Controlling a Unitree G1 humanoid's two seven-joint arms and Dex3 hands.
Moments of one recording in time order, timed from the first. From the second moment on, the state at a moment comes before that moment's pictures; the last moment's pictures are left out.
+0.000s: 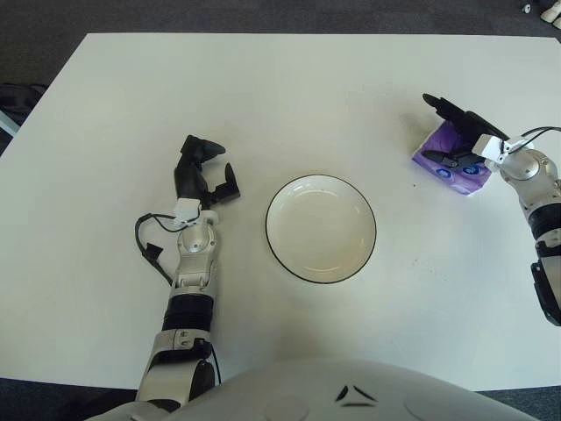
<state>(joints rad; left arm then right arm) -0.17 -0.02 0.15 0.27 0.03 -0.44 0.22 -0.70 -0.73 0.22 0.95 -0.13 -0.53 0.34</state>
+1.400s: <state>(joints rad) -0.15 -0.02 0.16 0.24 0.03 -0.40 0.23 -0.46 -0.61 -0.08 0.26 0.13 0.40 0.39</state>
